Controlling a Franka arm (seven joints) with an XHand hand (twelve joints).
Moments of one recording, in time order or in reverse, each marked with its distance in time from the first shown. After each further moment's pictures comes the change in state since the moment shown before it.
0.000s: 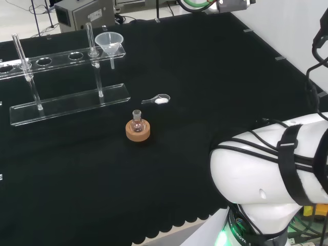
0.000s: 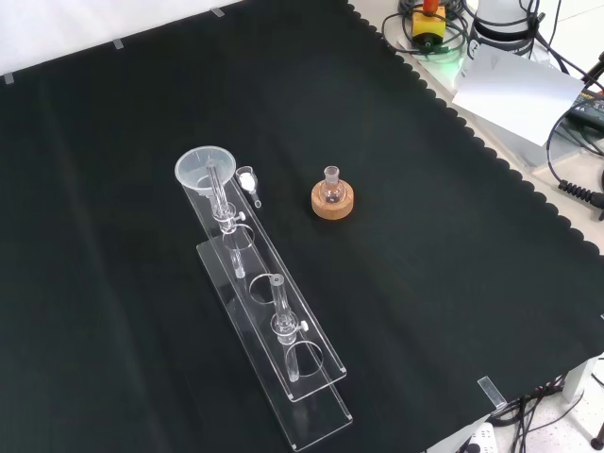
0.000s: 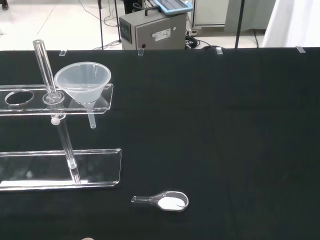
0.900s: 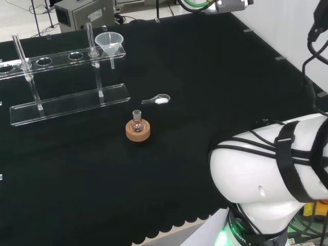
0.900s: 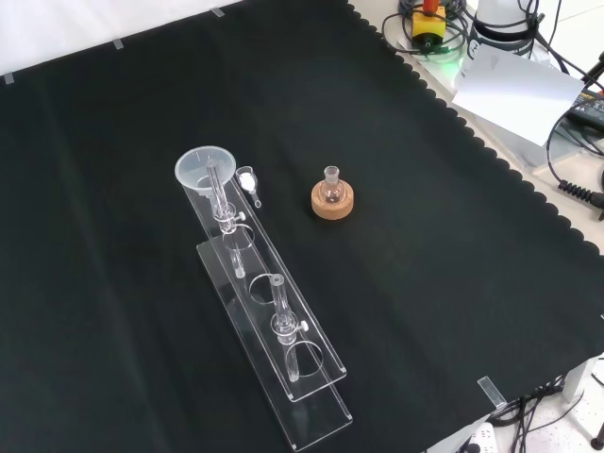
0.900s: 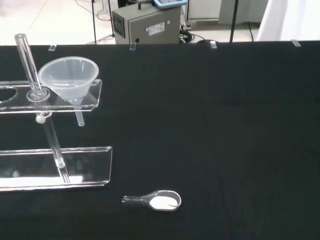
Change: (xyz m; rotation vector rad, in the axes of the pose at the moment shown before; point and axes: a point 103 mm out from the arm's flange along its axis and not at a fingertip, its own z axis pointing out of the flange) arm -0.008 0.021 0.014 0.021 -0.004 0.019
